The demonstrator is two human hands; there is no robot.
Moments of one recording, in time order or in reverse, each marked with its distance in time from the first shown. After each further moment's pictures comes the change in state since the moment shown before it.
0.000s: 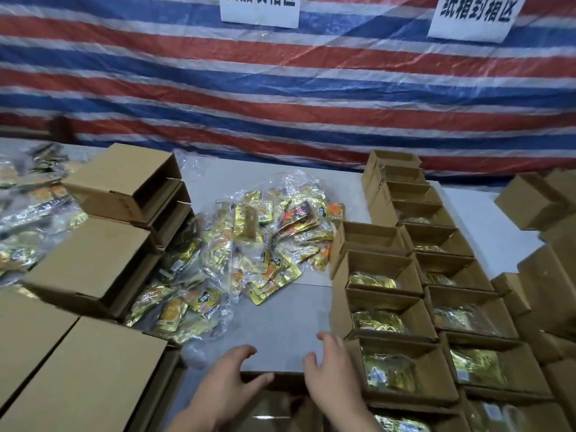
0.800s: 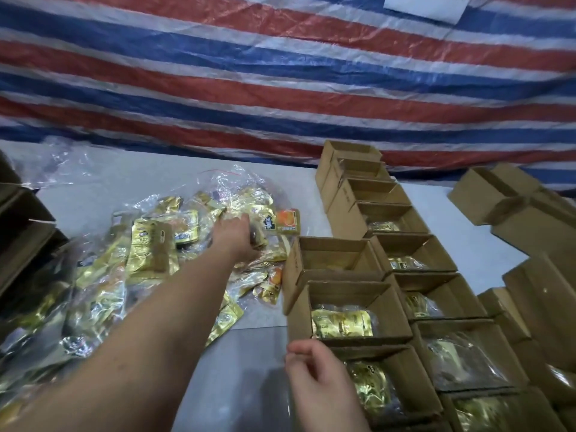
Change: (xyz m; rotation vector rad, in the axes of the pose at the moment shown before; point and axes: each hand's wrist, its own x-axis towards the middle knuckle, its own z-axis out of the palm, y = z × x) left_hand 0.423 0.129 0.011 0.580 0.106 0.217; right_hand 0.116 -0.003 -0.041 0.618 0.088 0.242
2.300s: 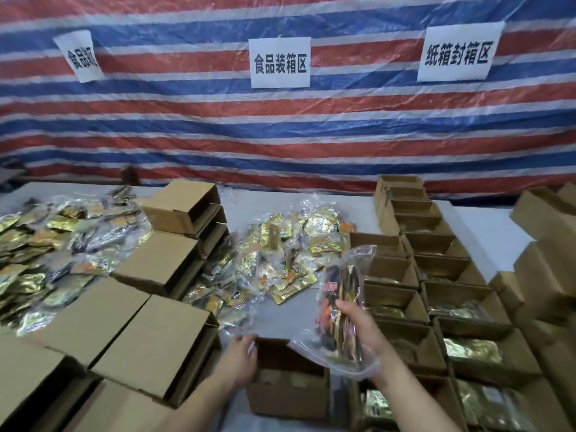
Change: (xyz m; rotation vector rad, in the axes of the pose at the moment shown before) left_hand -0.496 -0.020 -0.040 -0.450 -0.090 -0.389; right_hand -0.173 0.001 -0.074 0.714 -0.746 -0.020
